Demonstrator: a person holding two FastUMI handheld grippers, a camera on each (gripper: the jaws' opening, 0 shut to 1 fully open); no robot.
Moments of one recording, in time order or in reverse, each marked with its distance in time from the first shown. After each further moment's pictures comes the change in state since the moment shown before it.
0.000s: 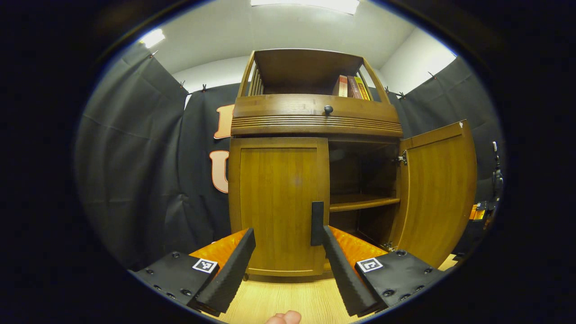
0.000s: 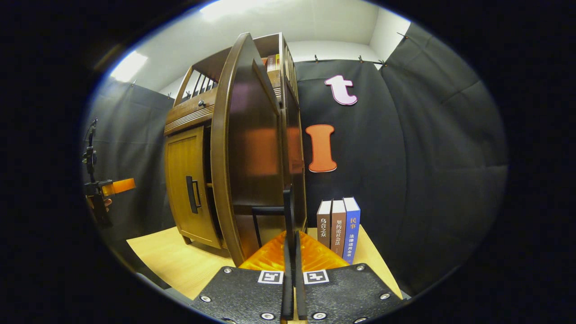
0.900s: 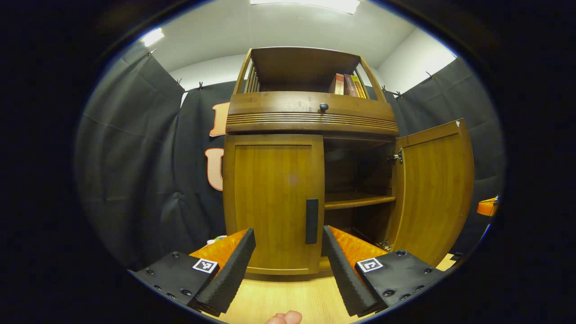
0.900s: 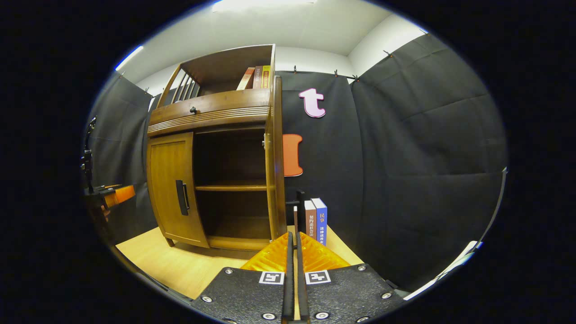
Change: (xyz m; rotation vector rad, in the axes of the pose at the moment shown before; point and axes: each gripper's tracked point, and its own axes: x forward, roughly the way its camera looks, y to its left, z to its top) left arm 0.006 -0.018 -0.008 -0.015 0.018 -0.052; right arm -0.095 0.049 0.029 -0.032 -0.020 -0.276
